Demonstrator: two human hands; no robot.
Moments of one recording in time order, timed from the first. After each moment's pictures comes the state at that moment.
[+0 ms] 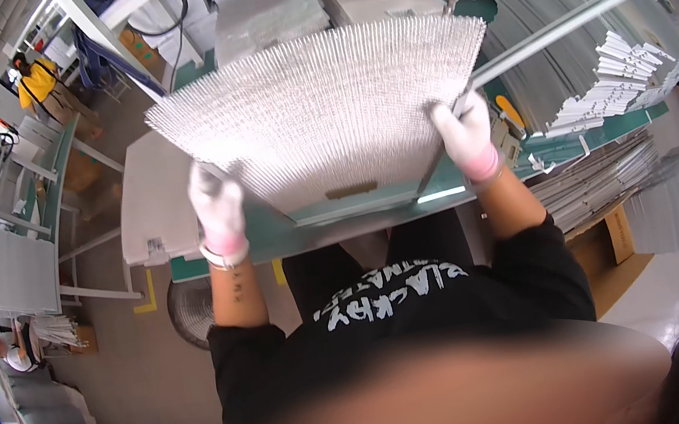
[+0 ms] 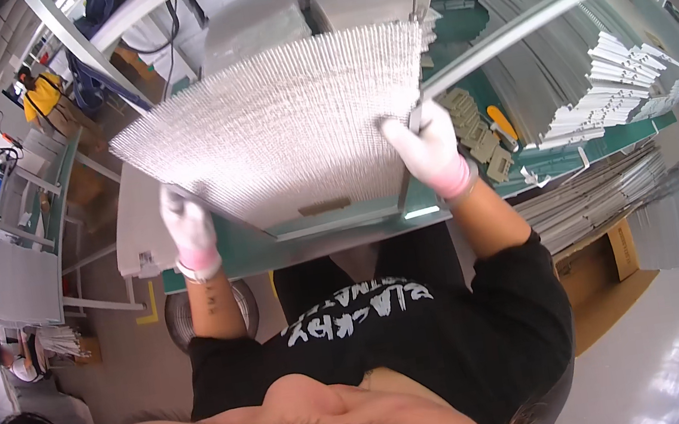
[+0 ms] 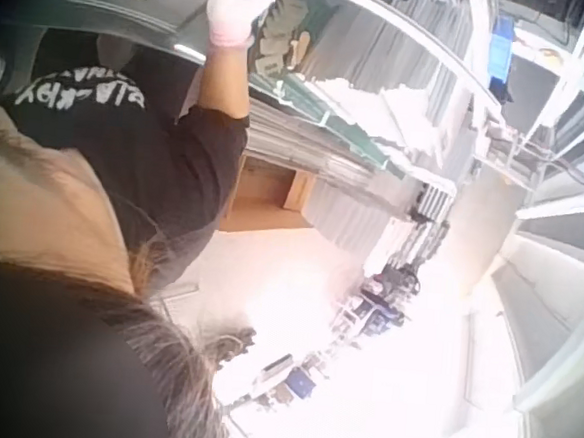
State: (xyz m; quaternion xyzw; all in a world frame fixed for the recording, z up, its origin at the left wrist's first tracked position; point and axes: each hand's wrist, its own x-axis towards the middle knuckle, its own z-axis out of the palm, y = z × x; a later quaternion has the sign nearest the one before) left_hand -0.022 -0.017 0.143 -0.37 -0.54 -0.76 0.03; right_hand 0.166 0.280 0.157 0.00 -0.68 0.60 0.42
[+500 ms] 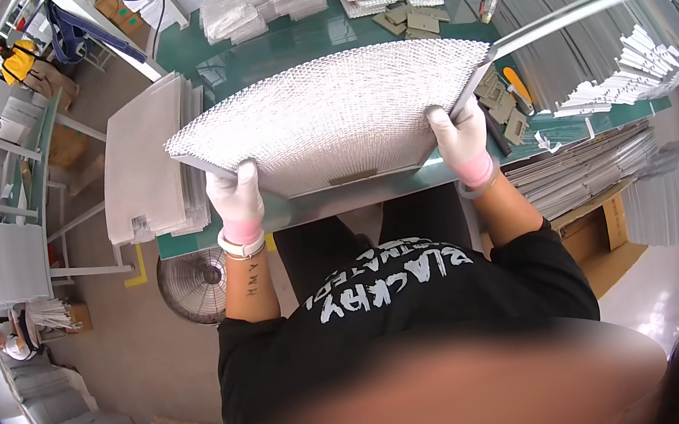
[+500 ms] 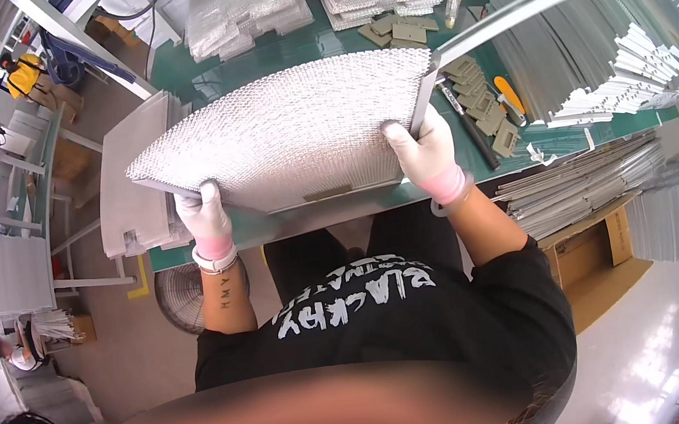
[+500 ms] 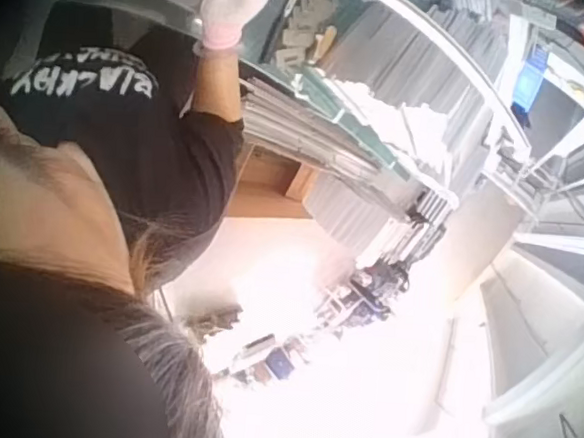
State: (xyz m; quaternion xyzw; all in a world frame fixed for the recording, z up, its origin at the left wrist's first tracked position) left_hand -0.009 -0.012 0.069 -0.31 -0.55 -0.77 0.04; right_hand 0.175 0.264 0.100 -0.06 -0.71 0.56 0.41
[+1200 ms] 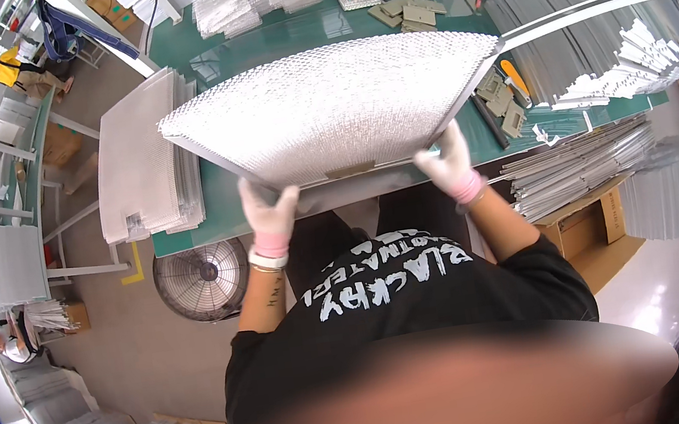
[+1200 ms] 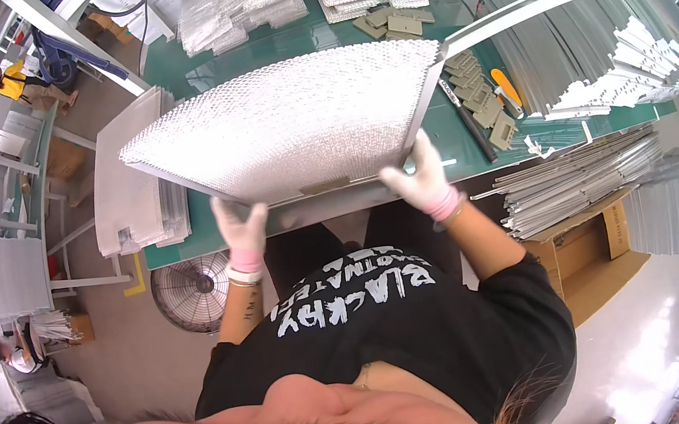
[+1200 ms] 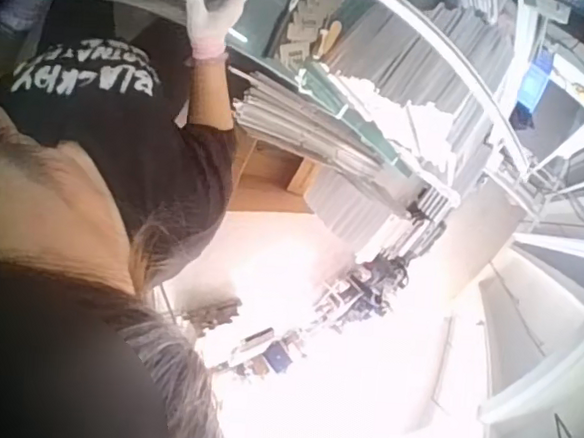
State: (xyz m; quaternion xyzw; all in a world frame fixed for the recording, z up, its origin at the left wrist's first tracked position) left_hand 0.030 -0.015 0.004 -0.26 -0.69 -0.67 0.03; right_hand 0.201 0.265 0.018 -0.08 -0.74 0.58 0.35
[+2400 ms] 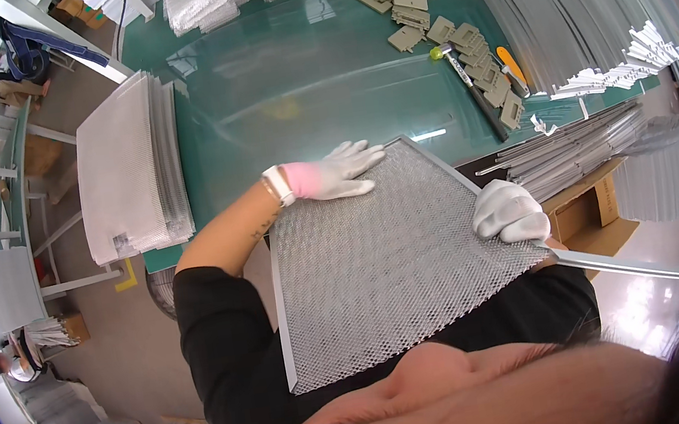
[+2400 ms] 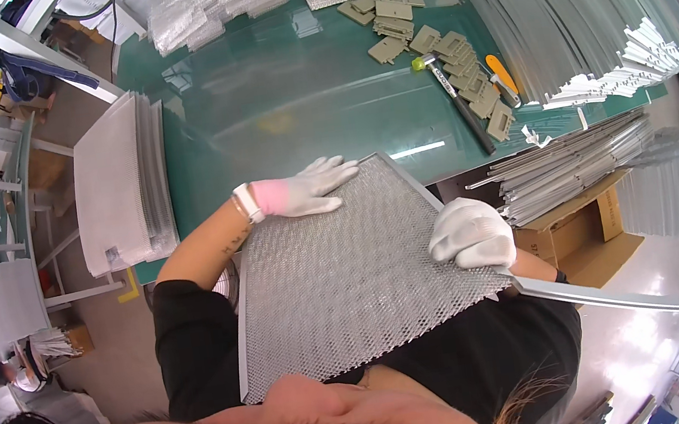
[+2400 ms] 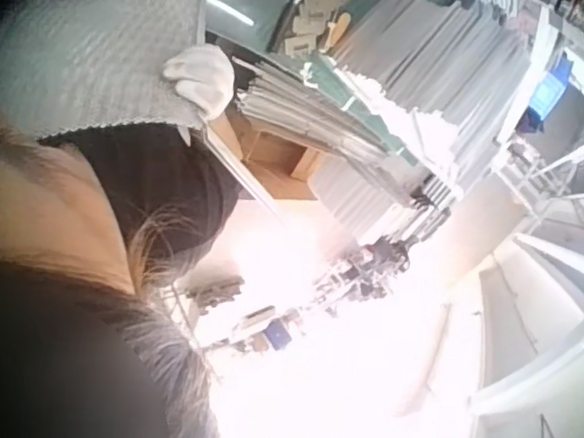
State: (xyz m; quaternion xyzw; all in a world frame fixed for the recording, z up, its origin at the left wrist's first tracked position) left_hand -0.008 0.101 0.027 -0.72 -0.54 -0.12 -0.41; right_hand 0.263 0.261 0.120 0.34 -0.70 0.51 0.37
